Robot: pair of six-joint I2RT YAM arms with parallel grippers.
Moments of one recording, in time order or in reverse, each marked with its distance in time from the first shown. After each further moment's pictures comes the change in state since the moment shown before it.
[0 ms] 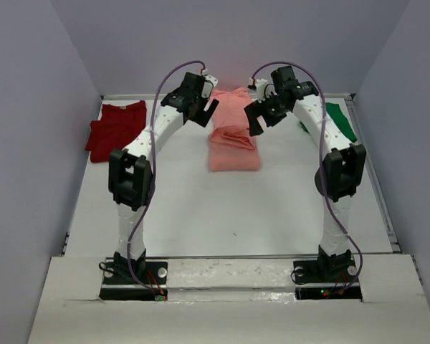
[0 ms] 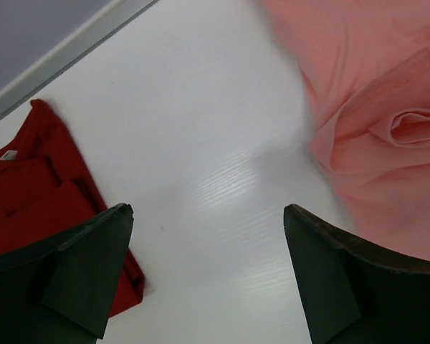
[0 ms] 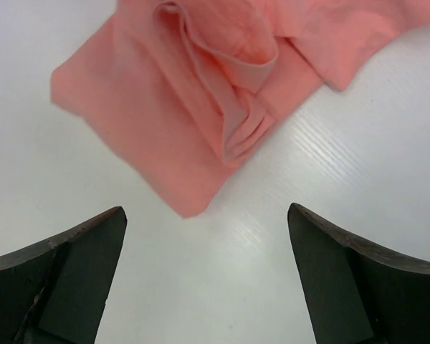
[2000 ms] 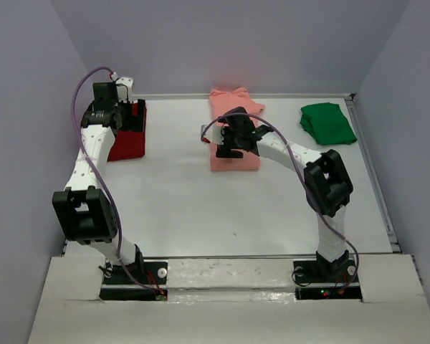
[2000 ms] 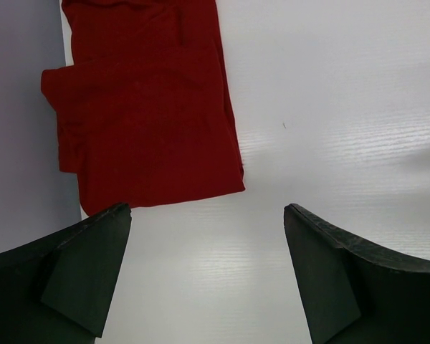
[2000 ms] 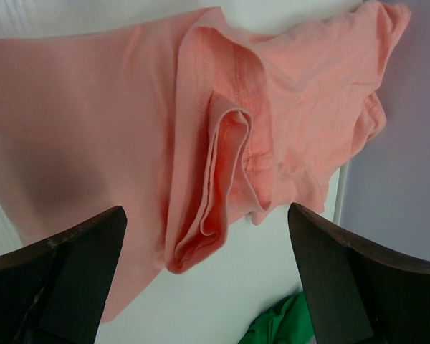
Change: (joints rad) left arm 0.491 -0.508 -0.455 0.031 0.234 -0.058; right arm 0.335 -0.185 -0.584 0.677 0.425 -0.729
